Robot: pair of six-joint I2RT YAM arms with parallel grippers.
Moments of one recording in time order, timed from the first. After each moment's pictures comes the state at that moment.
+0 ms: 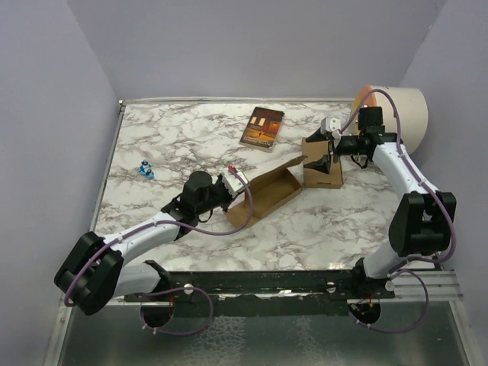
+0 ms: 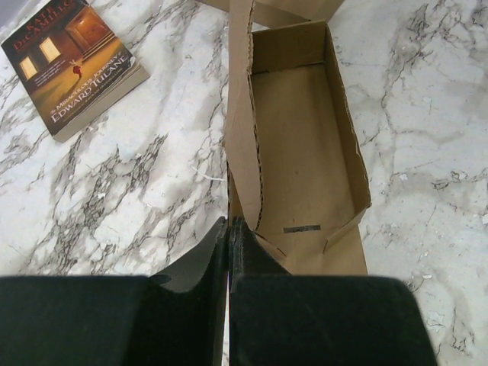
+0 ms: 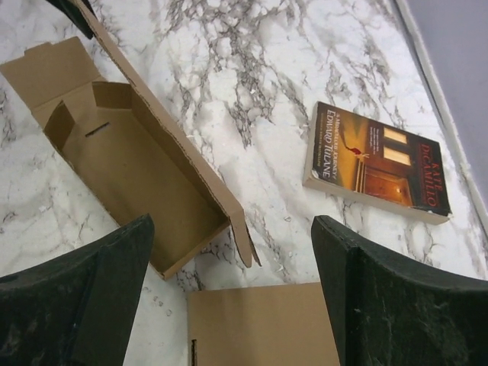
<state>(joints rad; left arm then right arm) -0.66 1.19 0.52 0.34 0.27 0.28 0.02 1.56 1.24 -0.56 -1.19 -1.13</state>
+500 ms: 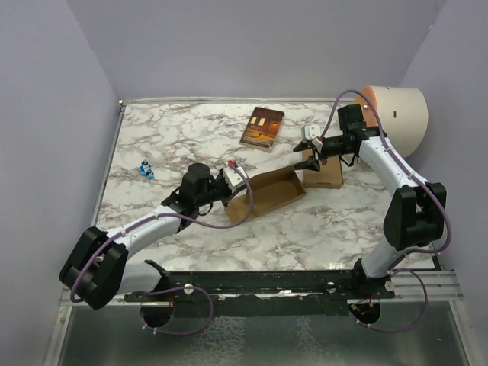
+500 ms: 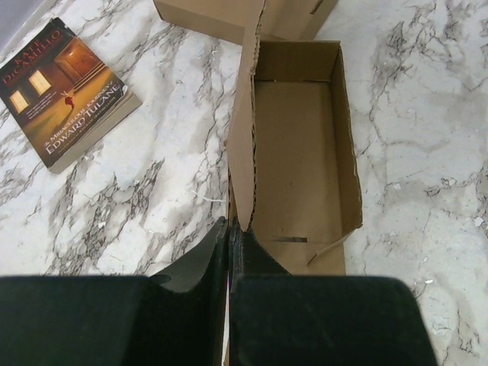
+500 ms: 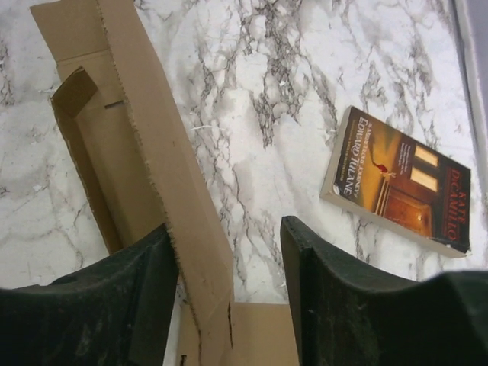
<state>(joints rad) -0.60 1.24 0.58 0.34 0.42 0.31 0.14 1.65 1.35 -0.72 -1.07 -1.31</state>
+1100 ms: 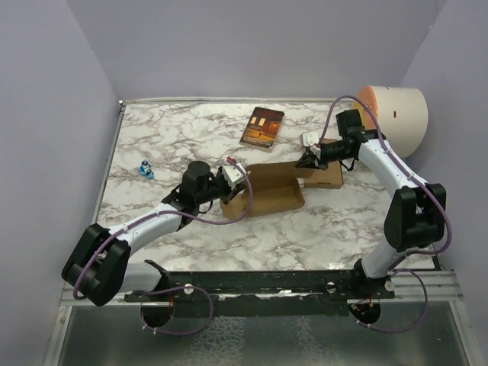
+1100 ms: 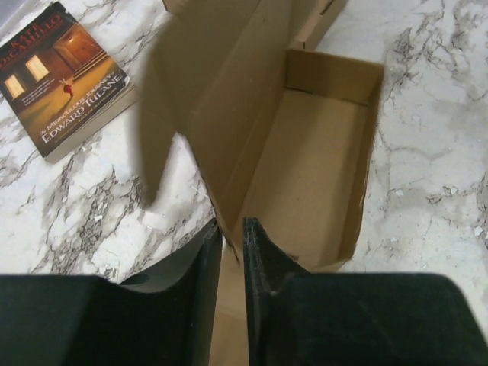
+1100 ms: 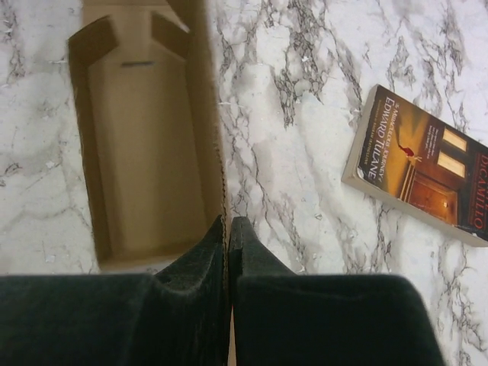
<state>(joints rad) -0.58 1.28 0.60 0.34 0.45 0.29 0.15 1.66 1.32 -0.78 -1.01 -1.39</state>
